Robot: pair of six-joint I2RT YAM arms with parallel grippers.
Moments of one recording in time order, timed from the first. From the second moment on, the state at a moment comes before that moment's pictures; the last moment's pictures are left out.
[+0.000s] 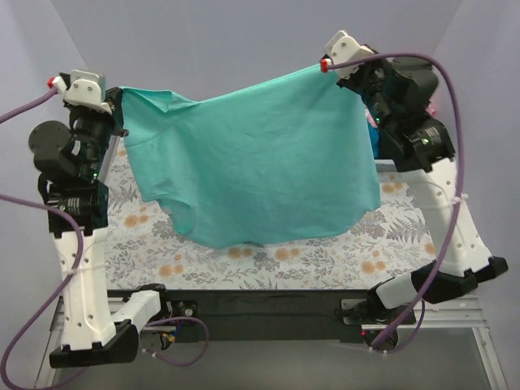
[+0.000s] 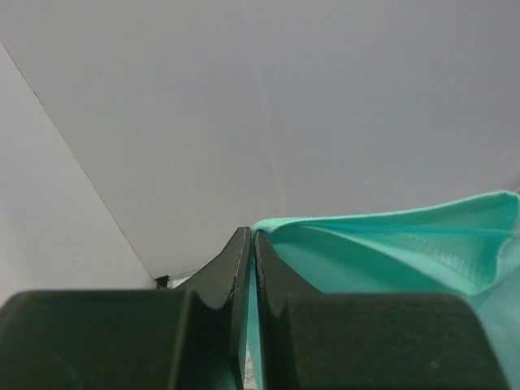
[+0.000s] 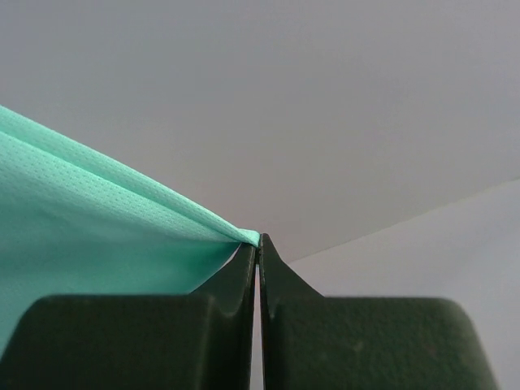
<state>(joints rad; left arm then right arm) 0.08 1.02 1.57 -0.29 0.22 0.14 0.49 1.41 2.00 -0.50 0.22 -0.92</state>
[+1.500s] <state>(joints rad) 0.39 0.90 0.54 -0.68 0.76 1.20 0.54 1.30 0.75 -0.17 -0.07 -1.10</state>
